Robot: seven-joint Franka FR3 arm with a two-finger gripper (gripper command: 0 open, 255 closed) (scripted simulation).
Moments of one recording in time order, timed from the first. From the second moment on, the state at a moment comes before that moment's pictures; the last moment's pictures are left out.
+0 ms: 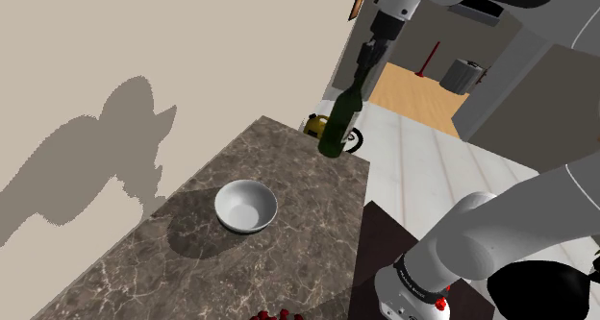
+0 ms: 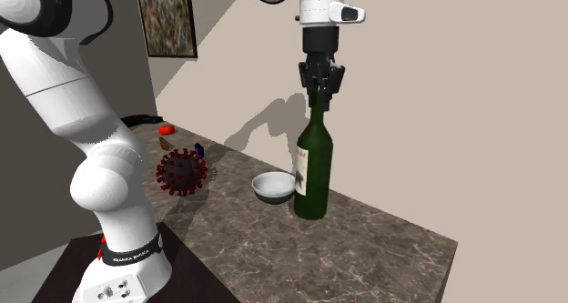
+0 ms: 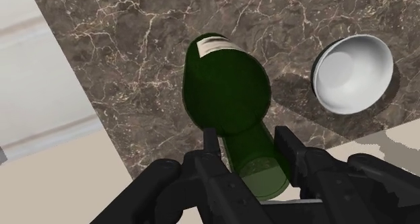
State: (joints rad) arm -0.02 -0.31 -0.18 -1.90 0.00 1.64 -0.35
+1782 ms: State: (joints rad) arm 0.05 -0.36 -0.05 -1.70 0.03 1.38 -0.16
